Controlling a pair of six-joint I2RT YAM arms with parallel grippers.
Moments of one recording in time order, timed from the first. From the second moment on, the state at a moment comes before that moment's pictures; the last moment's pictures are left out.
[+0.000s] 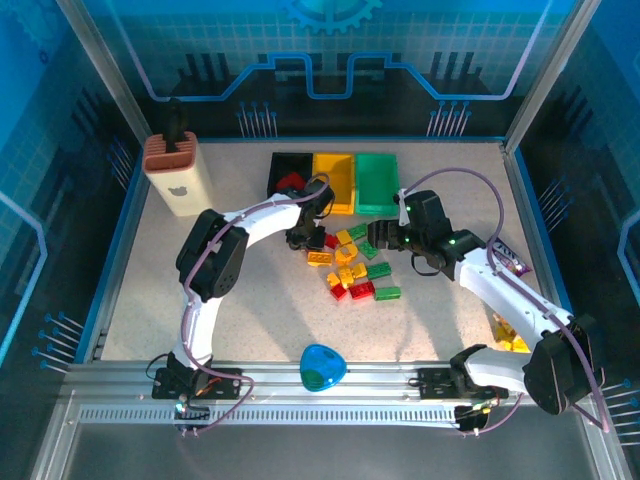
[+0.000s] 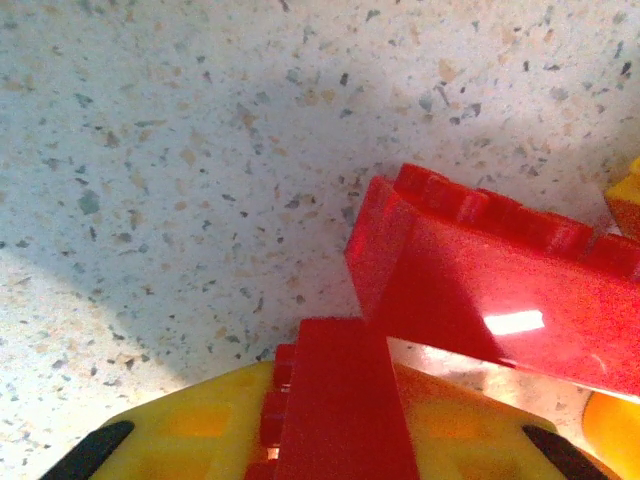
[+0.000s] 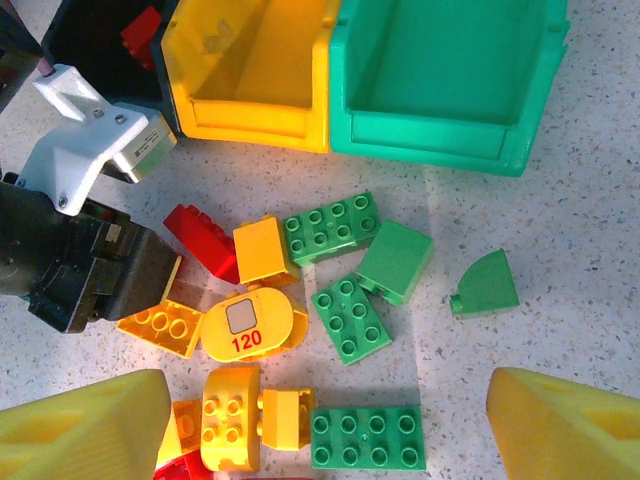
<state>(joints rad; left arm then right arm) -0.55 2.11 1.56 -0.84 -0.01 -0.45 0.44 1.22 0.91 -0.45 -0.01 0.35</state>
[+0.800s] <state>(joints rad) -0.30 2.18 2.04 -0.95 -0.01 -0.42 0.44 1.18 0.90 -0.46 -0.02 0.35</state>
